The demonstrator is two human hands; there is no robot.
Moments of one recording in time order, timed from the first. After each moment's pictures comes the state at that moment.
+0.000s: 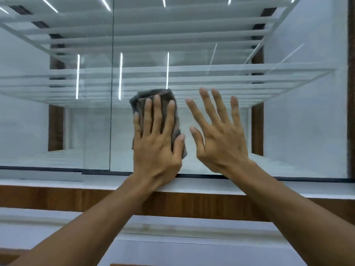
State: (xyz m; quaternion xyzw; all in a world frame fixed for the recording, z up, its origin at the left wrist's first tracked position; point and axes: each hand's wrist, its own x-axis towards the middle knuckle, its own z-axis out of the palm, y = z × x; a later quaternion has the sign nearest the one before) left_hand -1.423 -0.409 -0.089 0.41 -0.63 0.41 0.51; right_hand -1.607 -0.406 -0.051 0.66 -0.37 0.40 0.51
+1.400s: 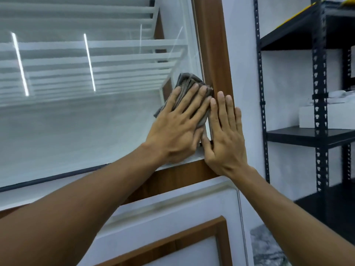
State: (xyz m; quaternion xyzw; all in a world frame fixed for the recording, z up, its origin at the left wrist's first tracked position) left_hand -1.712 -0.390 -0.066 0.21 -0.79 0.50 0.28; right_hand -1.876 -0.363 -0.138 0.57 -0.48 0.50 0.44
